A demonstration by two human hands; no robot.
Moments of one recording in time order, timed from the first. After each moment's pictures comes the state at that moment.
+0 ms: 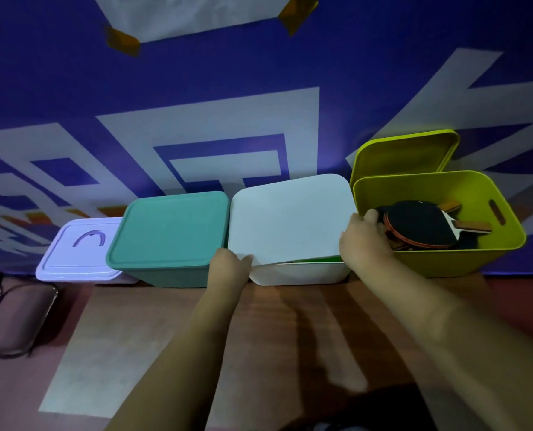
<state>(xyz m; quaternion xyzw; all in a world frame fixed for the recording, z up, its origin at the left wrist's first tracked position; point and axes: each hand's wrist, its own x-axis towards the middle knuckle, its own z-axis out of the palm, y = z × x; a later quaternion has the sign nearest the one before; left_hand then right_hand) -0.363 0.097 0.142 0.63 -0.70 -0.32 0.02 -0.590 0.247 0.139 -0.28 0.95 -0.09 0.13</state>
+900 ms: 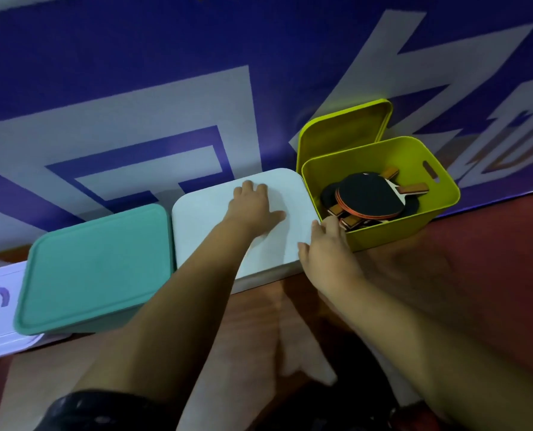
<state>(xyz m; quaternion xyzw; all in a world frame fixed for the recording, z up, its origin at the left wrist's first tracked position) -0.539 0.075 0.153 0.27 -0.95 -0.13 -0.11 -0.545 0.274 0.120 -0.28 0.95 -0.14 0.06</state>
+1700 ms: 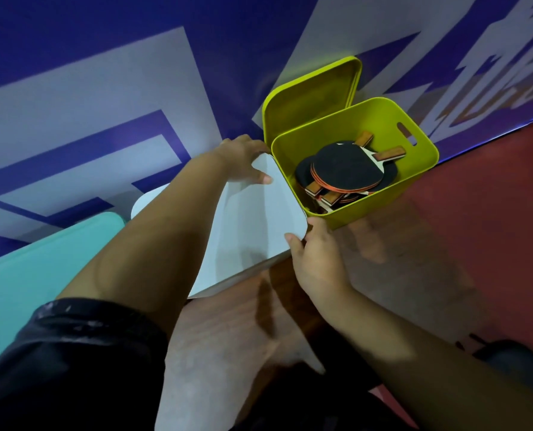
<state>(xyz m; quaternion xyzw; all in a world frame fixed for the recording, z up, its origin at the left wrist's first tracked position) -0.647 0.021 0.137 0.04 -0.97 -0.11 -0.20 -0.525 0.281 0.113 -0.05 0.90 -0.41 0.15</state>
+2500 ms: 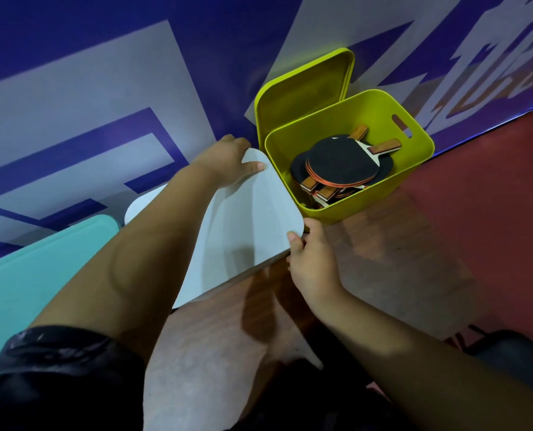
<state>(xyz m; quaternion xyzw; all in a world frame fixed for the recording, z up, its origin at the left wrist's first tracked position) -0.636 0.023 0.124 0.09 -0.98 -0.13 -0.12 -0.517 0.280 0.088 0.00 0.86 -0.48 0.17</state>
